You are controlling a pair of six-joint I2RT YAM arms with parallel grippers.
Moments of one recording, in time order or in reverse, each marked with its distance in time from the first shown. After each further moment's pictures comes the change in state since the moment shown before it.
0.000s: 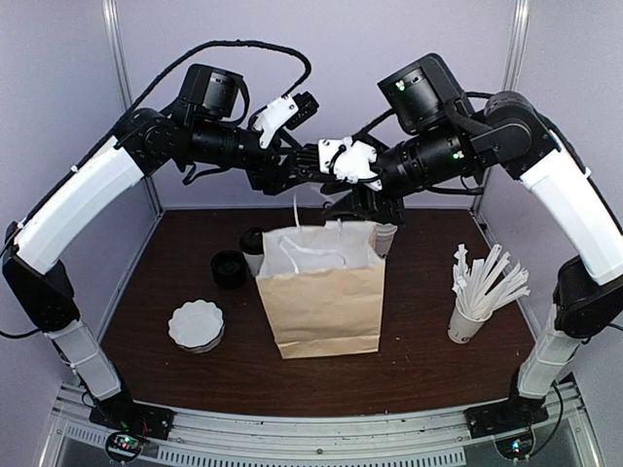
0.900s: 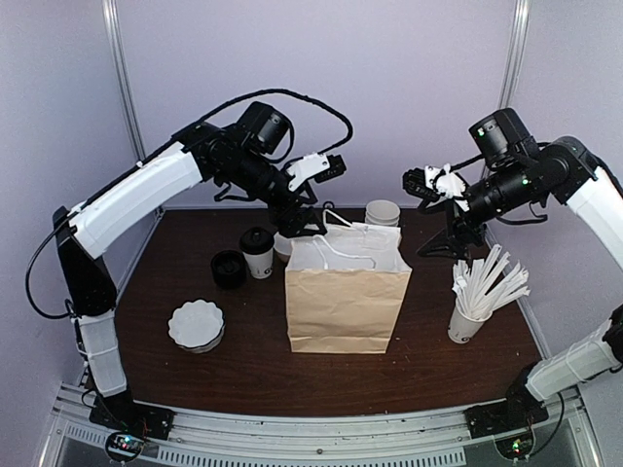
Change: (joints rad) left arm 0.026 0.222 0.085 -0.229 0.119 0.088; right arm -0.455 -0.407 -0.628 0.014 -0.331 0.028
